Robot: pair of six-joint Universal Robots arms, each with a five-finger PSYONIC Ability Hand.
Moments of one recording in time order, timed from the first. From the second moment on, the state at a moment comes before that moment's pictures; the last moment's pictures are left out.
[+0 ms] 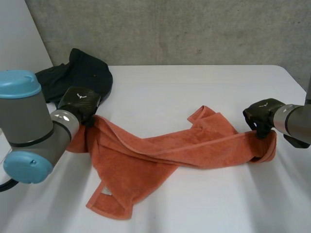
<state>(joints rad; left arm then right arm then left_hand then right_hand) 4.35 -1.99 -1.47 3.22 -1.58 3.59 1.74 -0.99 1.15 0.46 1.45 2.53 1.15 1.20 1.19 1.20 0.97 0.99 1.18 1.18 1.19 0.99</state>
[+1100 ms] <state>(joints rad) 4.37 -2.00 -1.48 3.22 -1.57 3.59 1.68 -1.12 1.57 0.31 1.44 2.49 1.15 1.20 1.19 1.20 0.97 0.53 0.61 0.61 0.61 0.41</state>
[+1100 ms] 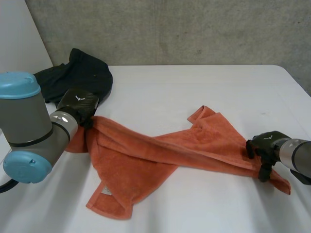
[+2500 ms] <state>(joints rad) 4.37 -2.07 -1.08 4.08 -1.60 3.70 1.85 -0.83 0.43 -0.38 1.60 2.50 1.14 1.20 1.20 1.20 0.97 0.99 1.17 1.18 1.19 0.99</state>
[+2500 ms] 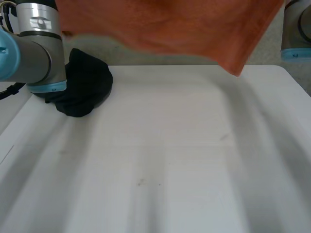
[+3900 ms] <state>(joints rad) 4.59 -1.85 -1.84 3.19 -1.29 3.71 1.65 -1.22 1.66 0.00 1.40 2.42 0.44 0.43 0.44 0.43 0.26 0.99 1.17 1.18 1.19 0.99</state>
